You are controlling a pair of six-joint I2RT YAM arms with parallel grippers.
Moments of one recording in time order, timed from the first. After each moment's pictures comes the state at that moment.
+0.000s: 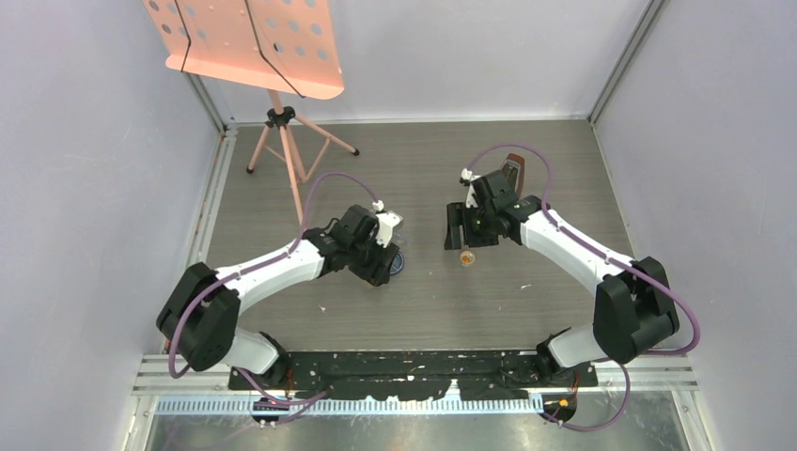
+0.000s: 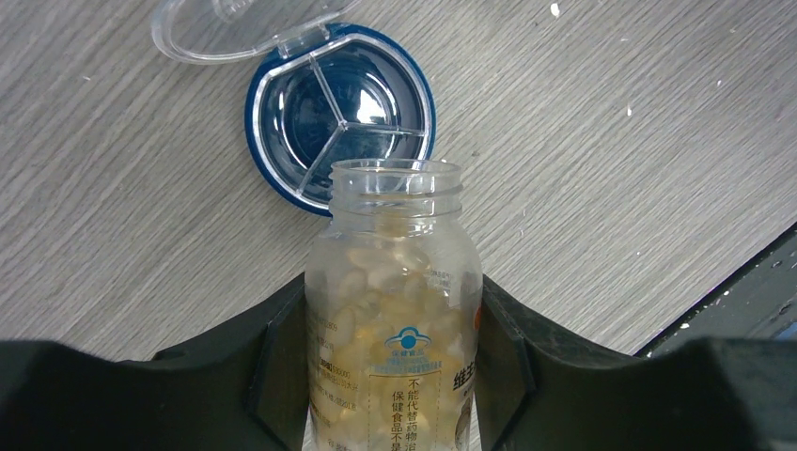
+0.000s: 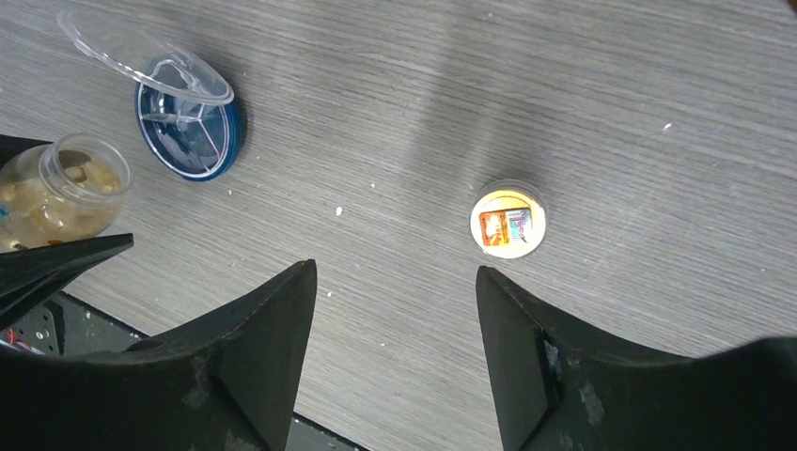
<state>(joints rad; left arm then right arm) -0.72 1.41 0.84 -0.38 0.15 -0.10 0.47 1.43 1.00 -0.55 -0.17 0.33</state>
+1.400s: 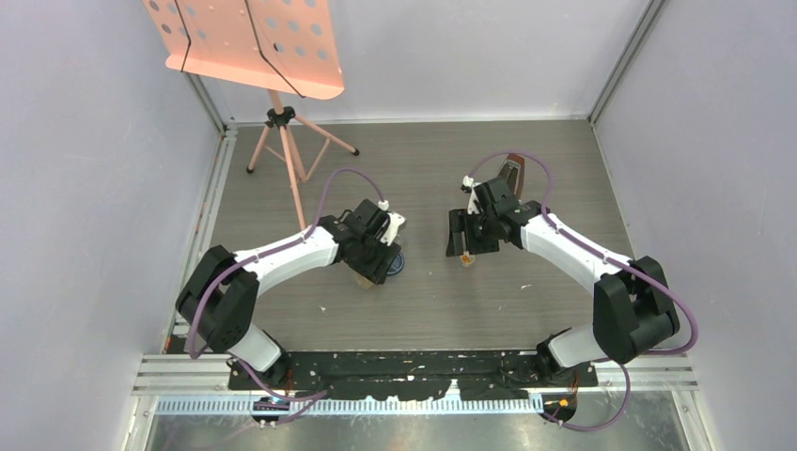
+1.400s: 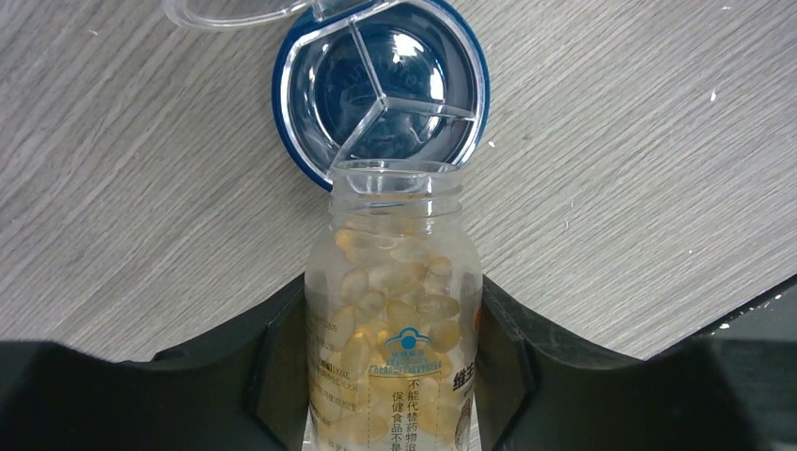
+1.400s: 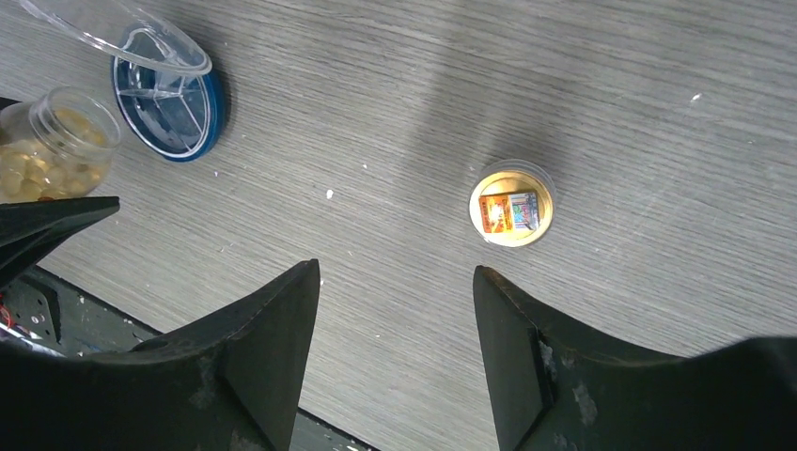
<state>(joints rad) -0.72 1.54 0.97 -0.55 0.08 -0.10 0.44 1.43 0.94 -0.53 -0.21 0.33</state>
